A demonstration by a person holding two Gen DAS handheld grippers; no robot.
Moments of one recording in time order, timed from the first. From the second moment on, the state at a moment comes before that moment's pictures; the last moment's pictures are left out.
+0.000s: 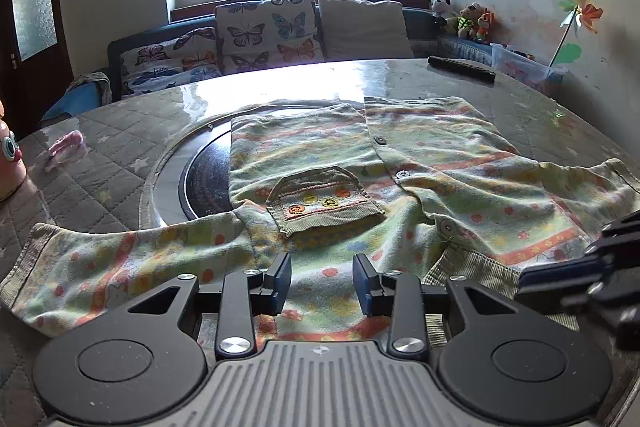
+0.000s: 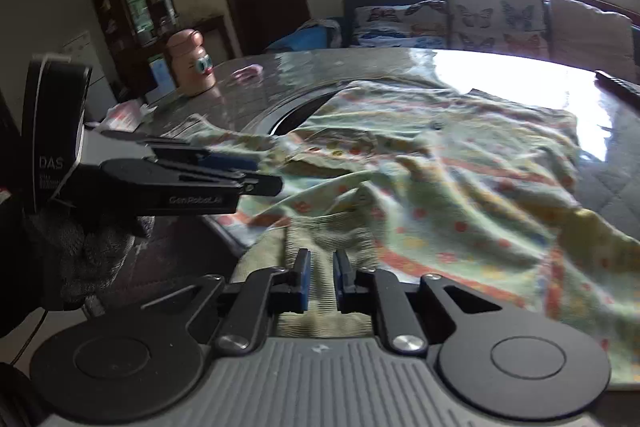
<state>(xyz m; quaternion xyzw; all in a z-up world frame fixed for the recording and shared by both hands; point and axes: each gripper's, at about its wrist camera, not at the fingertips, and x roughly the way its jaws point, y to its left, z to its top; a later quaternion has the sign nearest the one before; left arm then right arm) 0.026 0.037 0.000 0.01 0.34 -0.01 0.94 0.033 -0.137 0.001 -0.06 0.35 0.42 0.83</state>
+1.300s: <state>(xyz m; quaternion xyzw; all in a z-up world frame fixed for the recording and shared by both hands) 0.001 -0.013 -0.020 0.09 0.31 -0.17 0.93 0.041 -0.147 0.020 0.01 0.36 0.43 0.83</state>
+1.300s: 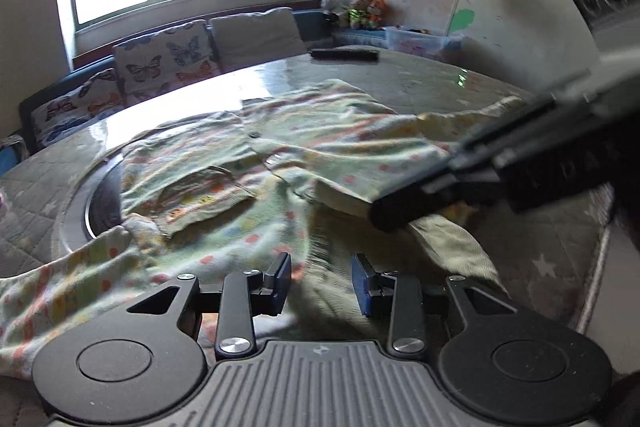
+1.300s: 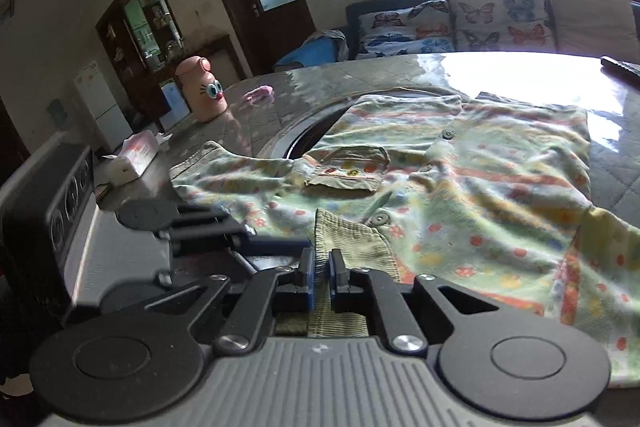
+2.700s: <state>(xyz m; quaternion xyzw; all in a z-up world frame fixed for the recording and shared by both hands) 0.027 -0.036 -0.019 0.06 0.31 -0.22 0.92 0.104 -0.305 -0.014 0.02 0.35 0.13 0.93</state>
